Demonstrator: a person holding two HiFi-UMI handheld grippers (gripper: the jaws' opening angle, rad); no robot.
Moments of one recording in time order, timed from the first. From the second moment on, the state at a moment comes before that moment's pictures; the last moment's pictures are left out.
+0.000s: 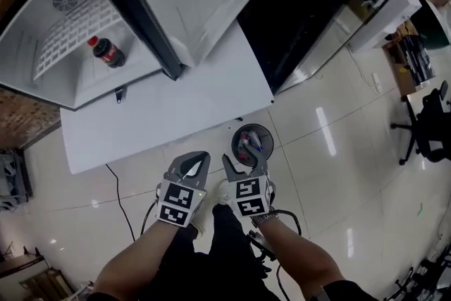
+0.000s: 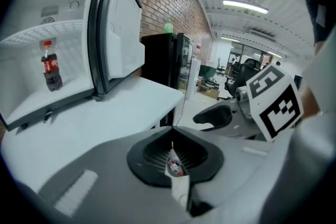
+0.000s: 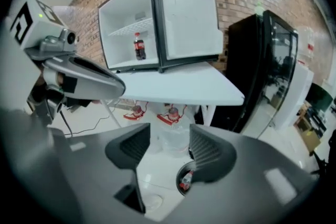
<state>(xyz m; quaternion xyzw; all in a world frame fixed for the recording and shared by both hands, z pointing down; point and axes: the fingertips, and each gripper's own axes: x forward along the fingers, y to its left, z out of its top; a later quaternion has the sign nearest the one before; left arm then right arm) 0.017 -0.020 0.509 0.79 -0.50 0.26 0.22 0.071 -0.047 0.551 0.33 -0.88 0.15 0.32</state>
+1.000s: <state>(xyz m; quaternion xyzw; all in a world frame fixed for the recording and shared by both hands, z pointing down) -0.222 -0.008 0.367 0.75 -0.63 0.16 0.14 -0.193 -0.071 0.383 0.25 -0.94 0.01 0.24</state>
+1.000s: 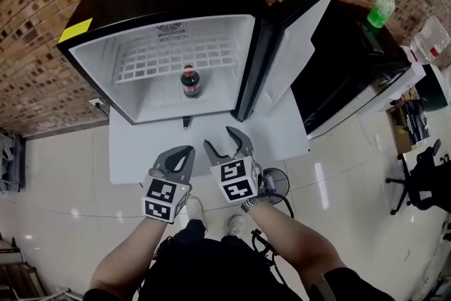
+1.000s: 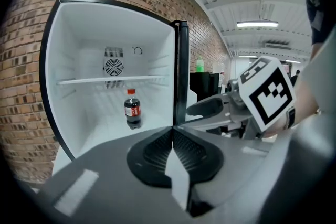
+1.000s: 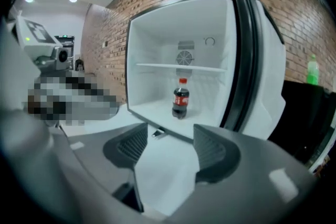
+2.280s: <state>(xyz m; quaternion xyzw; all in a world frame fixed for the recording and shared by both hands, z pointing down) -0.338 -0.058 0.367 0.77 -0.61 0.17 0.14 -0.355 -0.210 0.422 0.30 -0.90 0.06 0.30</state>
